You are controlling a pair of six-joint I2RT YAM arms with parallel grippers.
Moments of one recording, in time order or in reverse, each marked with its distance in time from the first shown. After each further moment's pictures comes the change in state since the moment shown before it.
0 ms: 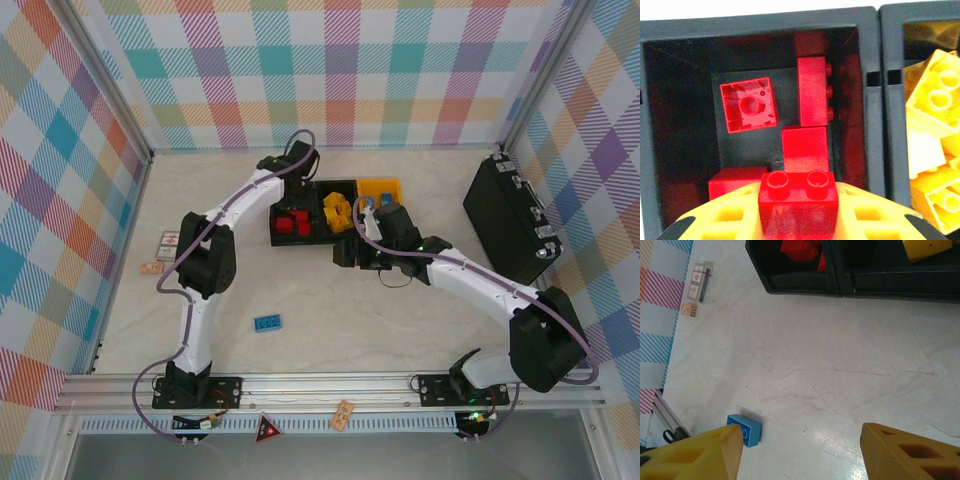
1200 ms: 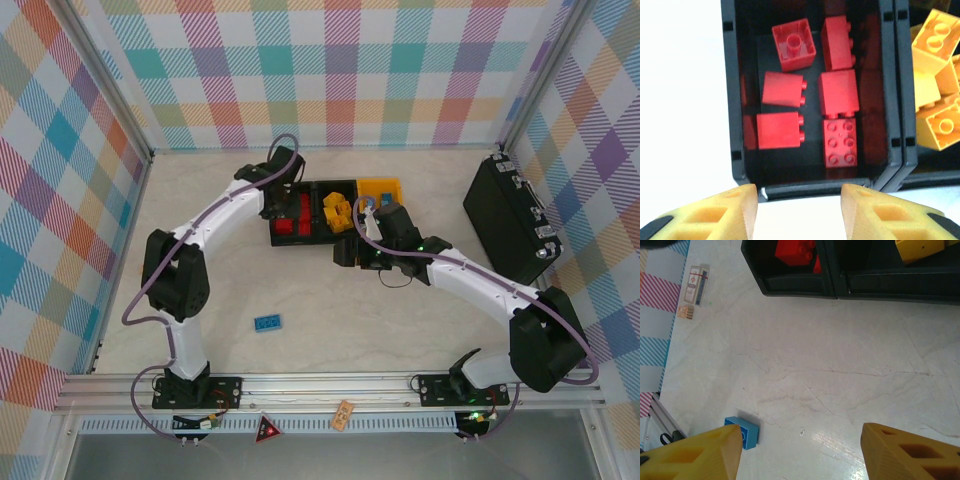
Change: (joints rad) left arm -0.011 -0.310 -0.303 0.024 -0.007 -0.005; right arm 0.000 -0.002 -0.002 -0.001 0.014 0.002
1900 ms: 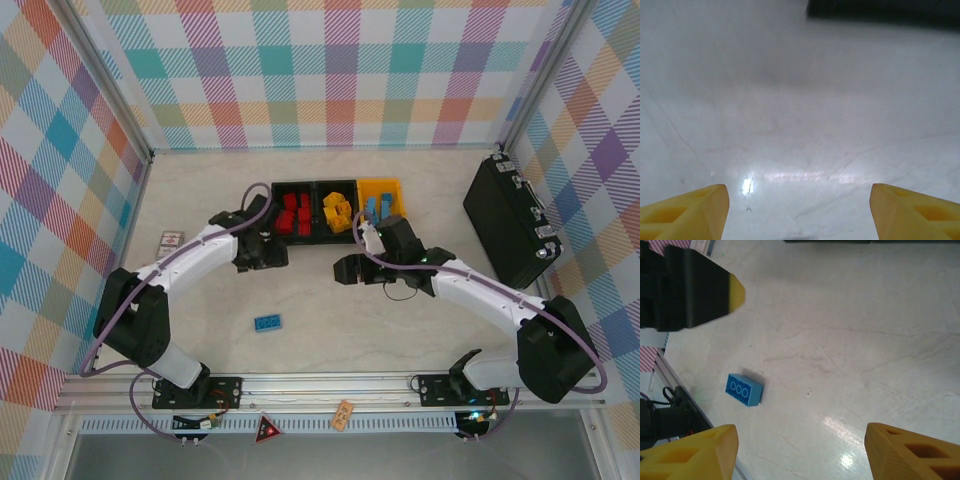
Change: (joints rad) left arm -0.021 -0.349 -0.580 0.056 0.117 -0.201; right arm 0.039 -0.064 -0.097 -0.007 -0.095 -0.084
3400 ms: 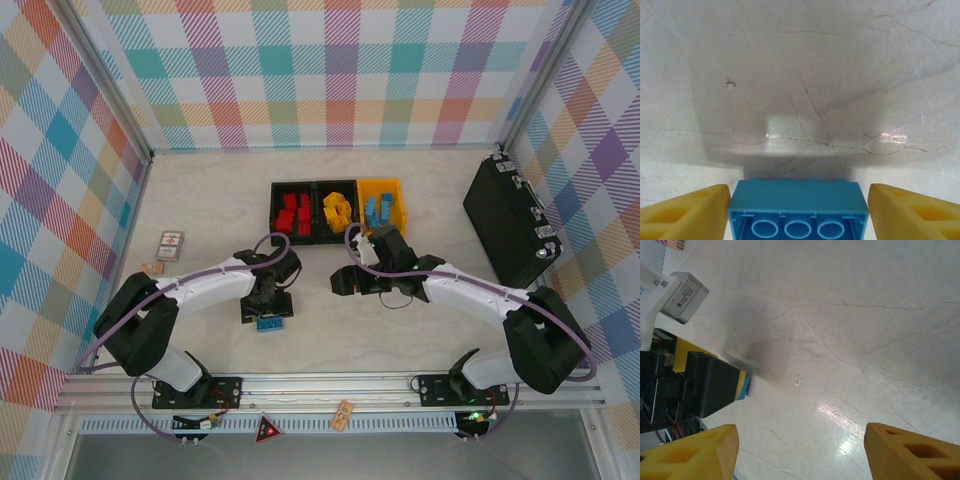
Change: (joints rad) left arm -0.222 -0.024 -0.216 -0.043 0.025 -0.243; right arm 0.026 0.056 -0.066 0.076 0.001 0.012
